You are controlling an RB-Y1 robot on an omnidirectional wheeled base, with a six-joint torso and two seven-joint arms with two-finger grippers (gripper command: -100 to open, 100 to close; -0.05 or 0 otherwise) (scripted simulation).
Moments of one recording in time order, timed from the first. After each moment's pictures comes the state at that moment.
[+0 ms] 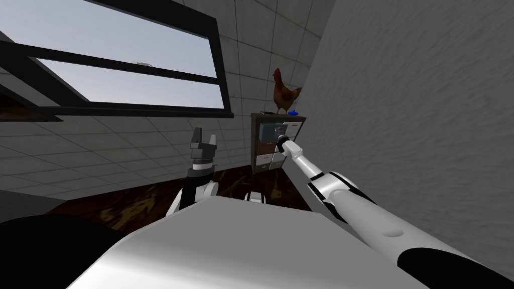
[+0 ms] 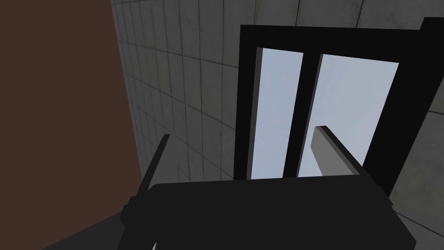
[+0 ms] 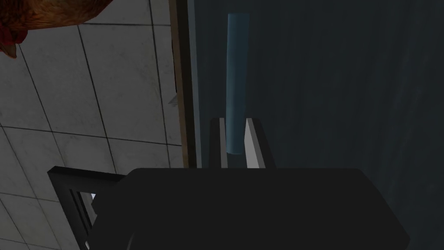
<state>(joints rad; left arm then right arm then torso) 0.50 -0.02 0.03 -2.36 -0.05 -0.54 0.00 -0.83 -0.49 0.51 -1.17 1.04 0.26 1.30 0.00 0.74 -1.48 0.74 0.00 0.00</state>
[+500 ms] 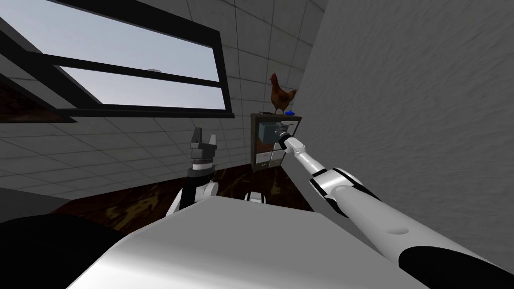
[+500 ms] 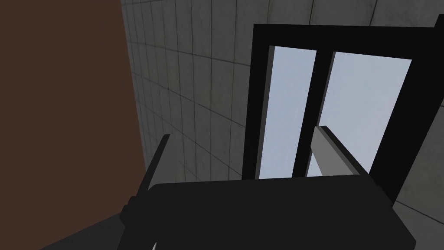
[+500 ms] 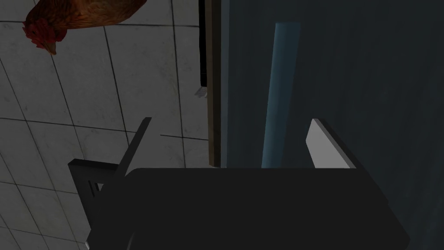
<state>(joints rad) 0.50 -0.02 0.03 -2.36 -0.05 -0.54 0.00 -0.89 -0.52 0.52 -1.11 0.98 0.22 1.30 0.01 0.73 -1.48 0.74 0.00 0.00</state>
